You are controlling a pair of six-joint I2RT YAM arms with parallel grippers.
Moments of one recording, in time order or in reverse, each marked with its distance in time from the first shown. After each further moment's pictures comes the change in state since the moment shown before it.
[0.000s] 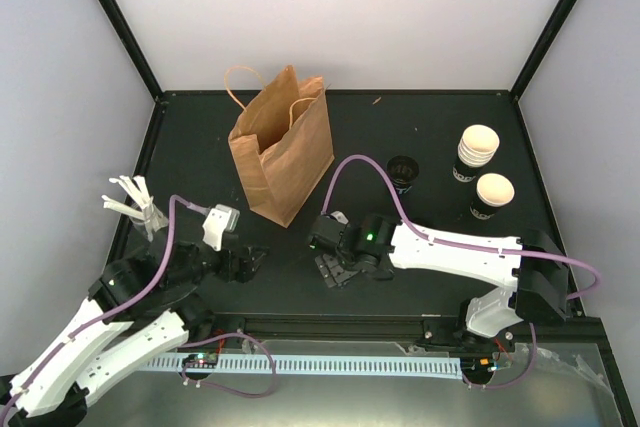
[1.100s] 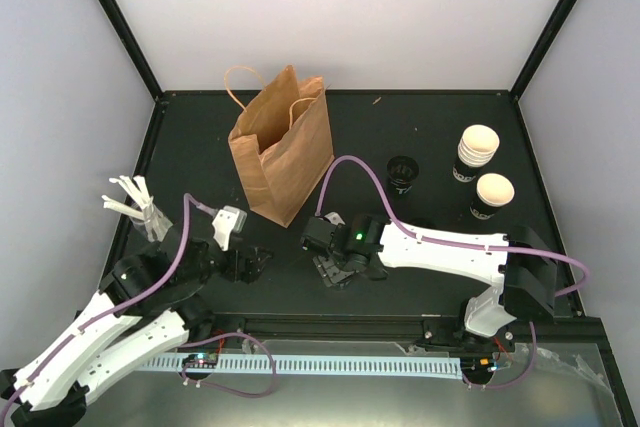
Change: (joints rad) left arm 0.000 0.030 -0.047 0.019 0.014 -0.011; right arm 0.012 0.061 0.042 -0.034 0.023 0.010
